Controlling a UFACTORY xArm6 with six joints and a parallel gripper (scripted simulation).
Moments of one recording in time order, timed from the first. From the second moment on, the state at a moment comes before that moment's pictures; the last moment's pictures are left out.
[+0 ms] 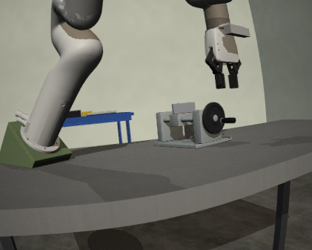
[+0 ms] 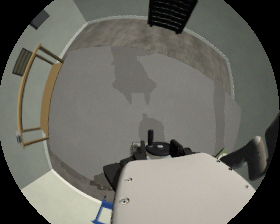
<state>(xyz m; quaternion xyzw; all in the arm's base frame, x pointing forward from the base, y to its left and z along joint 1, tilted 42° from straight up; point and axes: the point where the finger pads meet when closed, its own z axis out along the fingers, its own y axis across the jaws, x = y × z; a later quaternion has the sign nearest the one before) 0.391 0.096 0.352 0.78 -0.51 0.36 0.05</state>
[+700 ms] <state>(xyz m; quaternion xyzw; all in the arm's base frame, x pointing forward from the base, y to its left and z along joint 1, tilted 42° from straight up) 0.410 0.080 0.327 0.78 -0.51 0.36 0.05</state>
